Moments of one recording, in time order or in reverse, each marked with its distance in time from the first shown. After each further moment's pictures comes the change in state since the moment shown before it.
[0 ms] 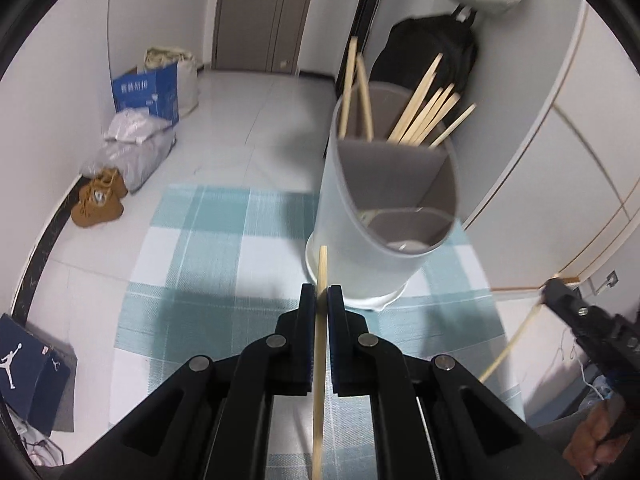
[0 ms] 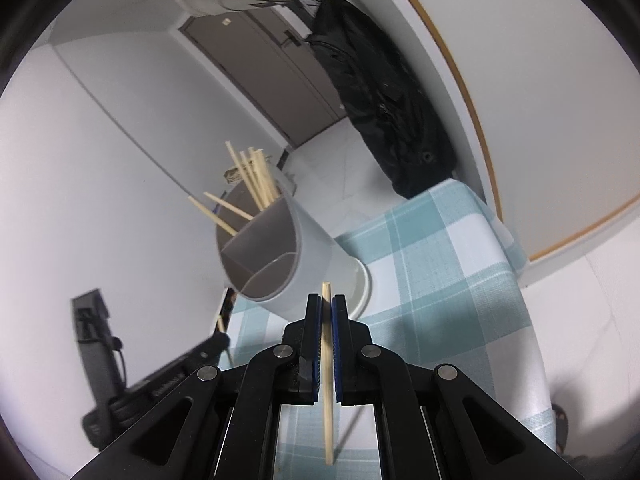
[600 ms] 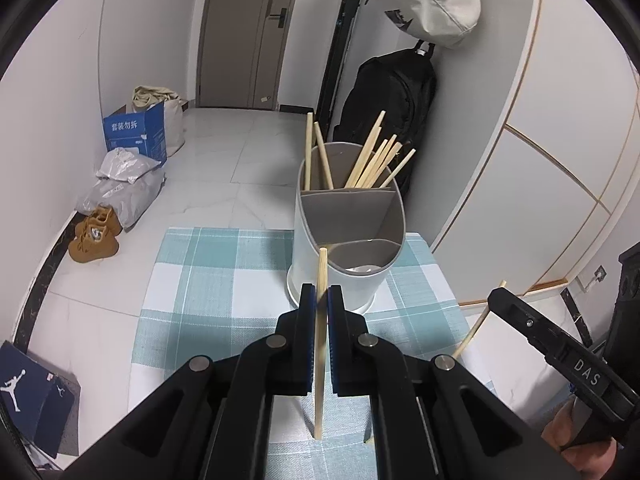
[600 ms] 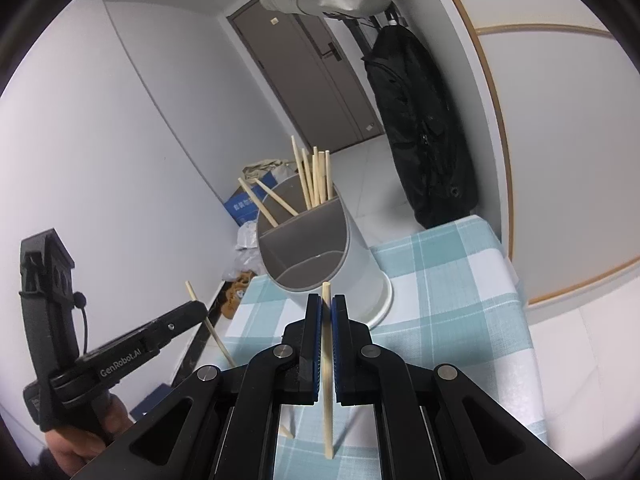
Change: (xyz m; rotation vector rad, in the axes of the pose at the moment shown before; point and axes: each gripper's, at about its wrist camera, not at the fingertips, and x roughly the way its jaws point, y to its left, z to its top) left arm -0.040 -0.003 0.004 0.067 -0.108 -0.052; right arm -0.012 0.043 -0.016 -0.184 -0.065 -0.009
